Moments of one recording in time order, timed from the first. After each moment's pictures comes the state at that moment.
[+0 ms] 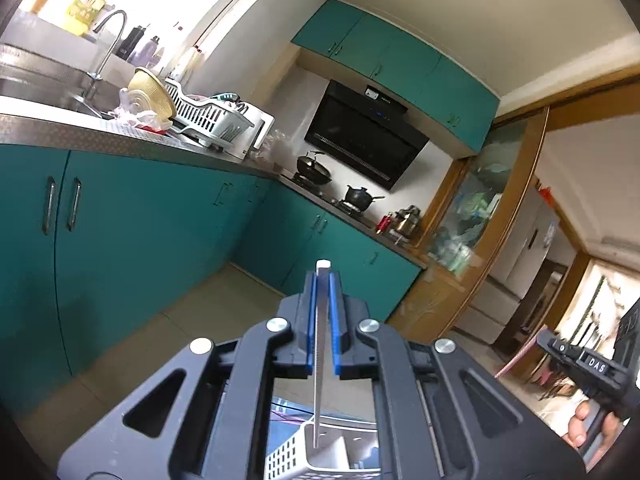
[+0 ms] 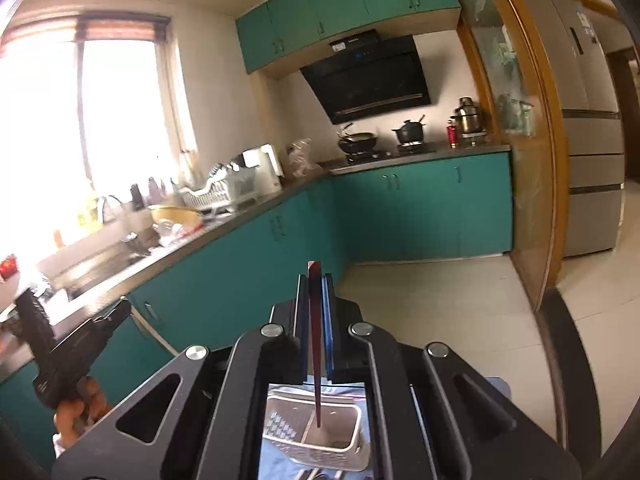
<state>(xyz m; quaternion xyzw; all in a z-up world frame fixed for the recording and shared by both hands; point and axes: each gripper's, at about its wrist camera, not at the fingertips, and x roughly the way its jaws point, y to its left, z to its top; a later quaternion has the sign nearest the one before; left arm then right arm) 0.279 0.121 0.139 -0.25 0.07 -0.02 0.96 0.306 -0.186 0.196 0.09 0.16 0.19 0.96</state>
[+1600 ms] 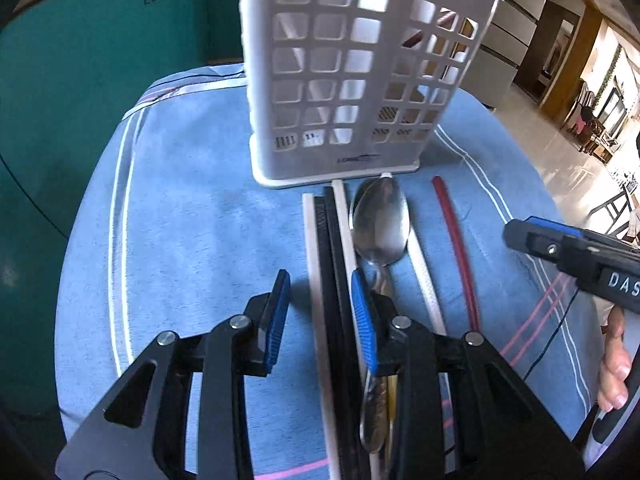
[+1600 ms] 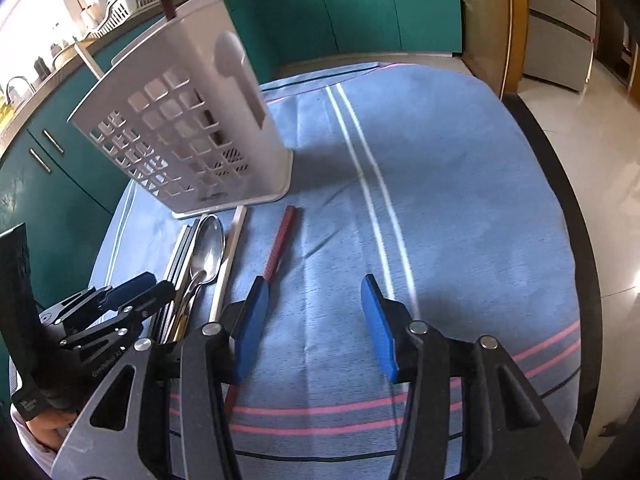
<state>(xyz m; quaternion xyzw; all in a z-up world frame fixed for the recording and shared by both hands) 0.287 -0.010 -0.132 -0.01 0.46 -0.10 0.88 0.281 -0.181 -0.111 0.09 0.48 0.10 0.86</state>
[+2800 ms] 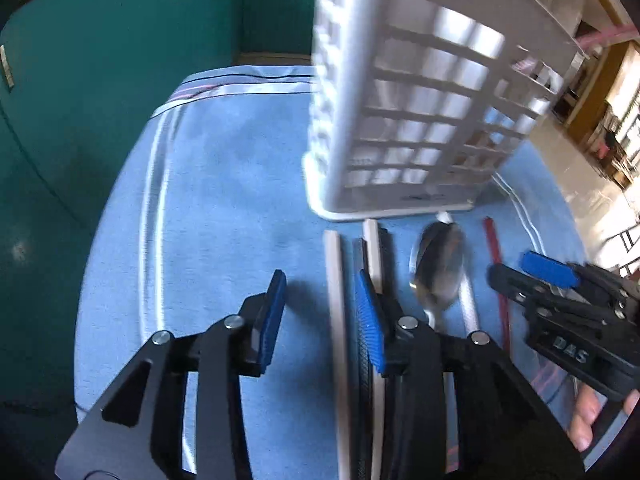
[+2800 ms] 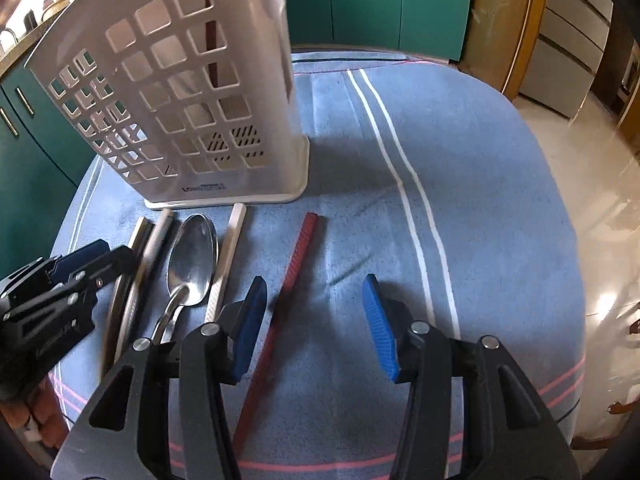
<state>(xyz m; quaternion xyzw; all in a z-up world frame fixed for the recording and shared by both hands) 0.319 0.011 -0.131 -0.03 0.47 -0.05 0.88 0.319 -0.127 -0.132 0.00 0.50 0.06 0.86</state>
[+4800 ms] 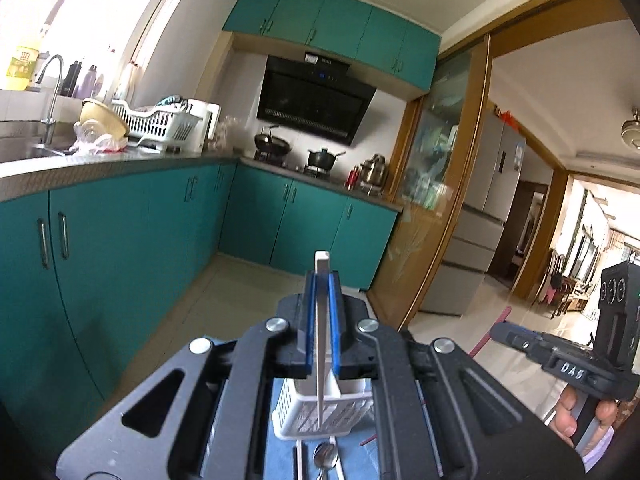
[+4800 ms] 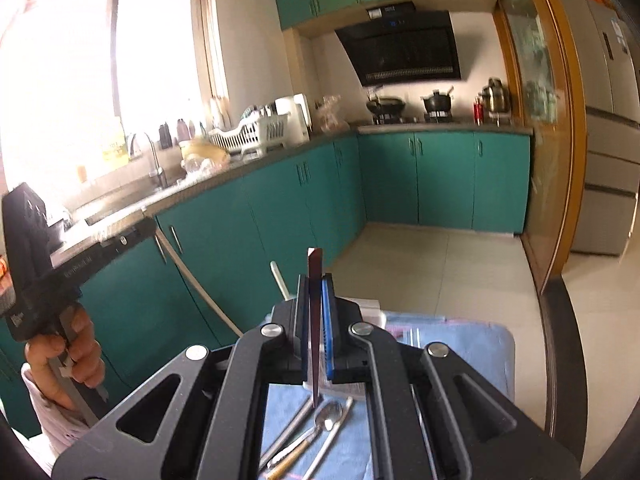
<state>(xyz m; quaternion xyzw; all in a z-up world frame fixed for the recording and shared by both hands) 0.212 0.075 0.153 -0.14 0.11 -0.09 0.98 0.232 -0.162 0.152 0.04 0.20 0.24 0.95</state>
